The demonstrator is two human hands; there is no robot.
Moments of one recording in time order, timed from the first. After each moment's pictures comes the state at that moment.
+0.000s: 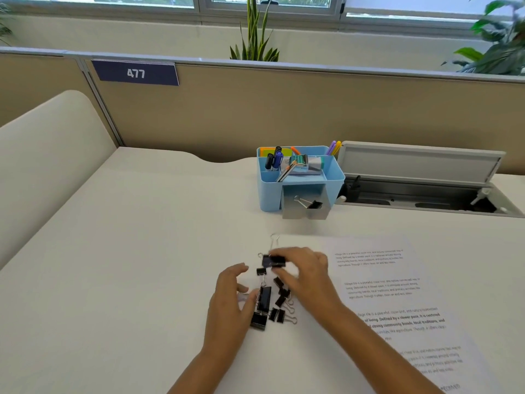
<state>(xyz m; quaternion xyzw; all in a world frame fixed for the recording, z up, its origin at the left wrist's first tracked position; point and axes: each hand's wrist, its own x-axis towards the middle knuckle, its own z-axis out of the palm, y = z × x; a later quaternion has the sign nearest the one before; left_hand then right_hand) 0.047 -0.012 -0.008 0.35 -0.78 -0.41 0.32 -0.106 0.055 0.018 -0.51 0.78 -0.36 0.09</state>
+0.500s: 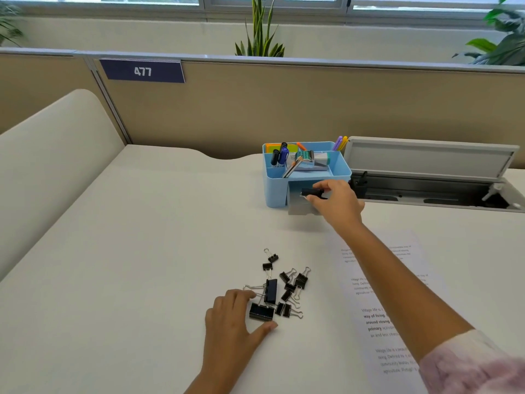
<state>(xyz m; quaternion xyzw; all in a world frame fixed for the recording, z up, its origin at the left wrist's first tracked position) 0.071 0.002 -0.045 0.37 -0.88 -0.17 0.24 -0.203 -0.010 0.066 -0.30 0.89 -0.32 0.06</state>
